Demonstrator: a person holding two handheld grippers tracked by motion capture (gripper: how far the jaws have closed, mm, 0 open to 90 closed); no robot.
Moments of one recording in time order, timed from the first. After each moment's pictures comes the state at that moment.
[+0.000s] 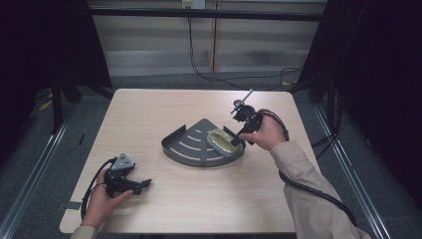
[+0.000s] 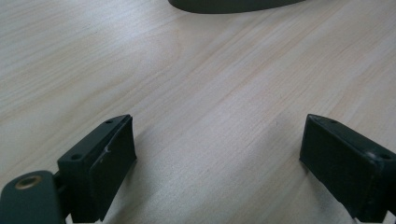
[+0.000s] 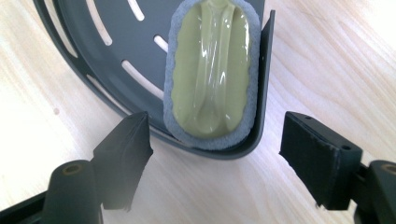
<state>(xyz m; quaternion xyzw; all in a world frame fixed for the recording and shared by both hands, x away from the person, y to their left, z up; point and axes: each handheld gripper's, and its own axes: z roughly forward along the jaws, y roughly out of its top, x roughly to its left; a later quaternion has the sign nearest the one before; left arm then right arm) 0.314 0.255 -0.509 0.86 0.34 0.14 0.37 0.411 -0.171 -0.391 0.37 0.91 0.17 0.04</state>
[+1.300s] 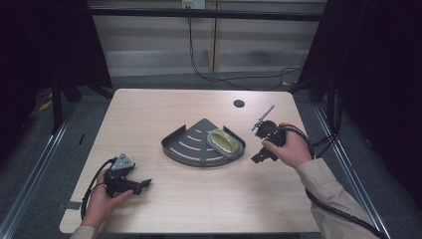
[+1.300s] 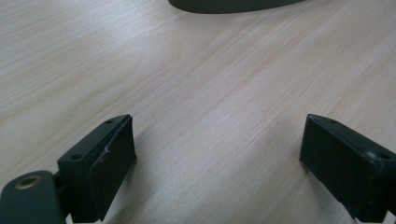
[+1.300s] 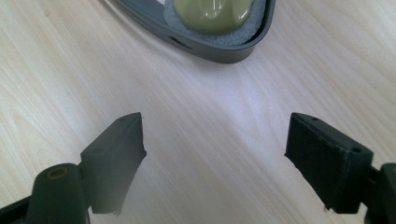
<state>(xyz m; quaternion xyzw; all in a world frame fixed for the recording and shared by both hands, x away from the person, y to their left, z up) 0.314 0.254 -0.509 0.86 0.34 0.13 0.37 0.364 -0.224 -0.403 0.35 0.93 0.14 0.03</state>
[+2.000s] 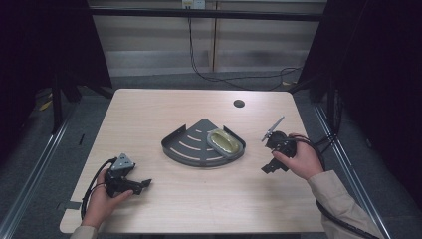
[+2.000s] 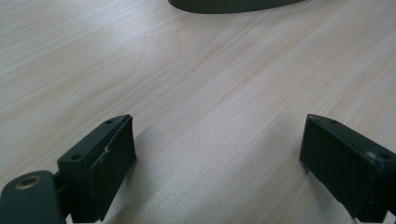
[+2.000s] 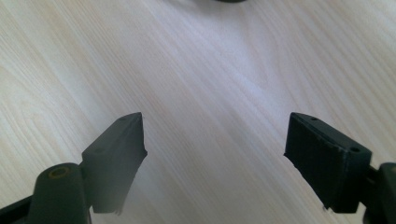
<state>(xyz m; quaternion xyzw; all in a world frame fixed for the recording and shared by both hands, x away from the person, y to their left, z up) 0.314 0.254 -0.509 0.86 0.34 0.13 0.37 0.339 -0.250 -0.419 0.35 0.93 0.12 0.03</state>
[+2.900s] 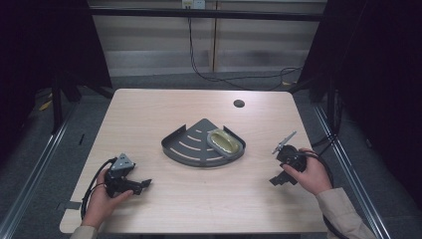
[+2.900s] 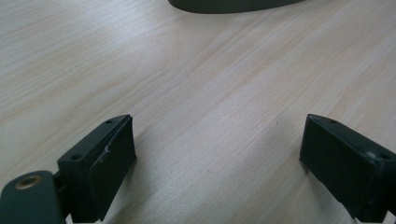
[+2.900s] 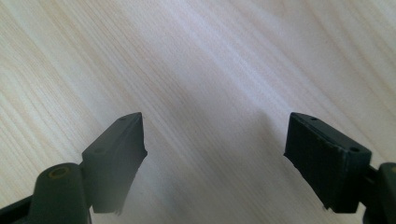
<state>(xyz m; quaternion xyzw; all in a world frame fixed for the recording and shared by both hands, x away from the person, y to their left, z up) 0.314 0.254 -0.509 0.86 0.34 0.13 0.37 0.313 -0.282 -0.457 0.39 0.91 0.14 0.01</state>
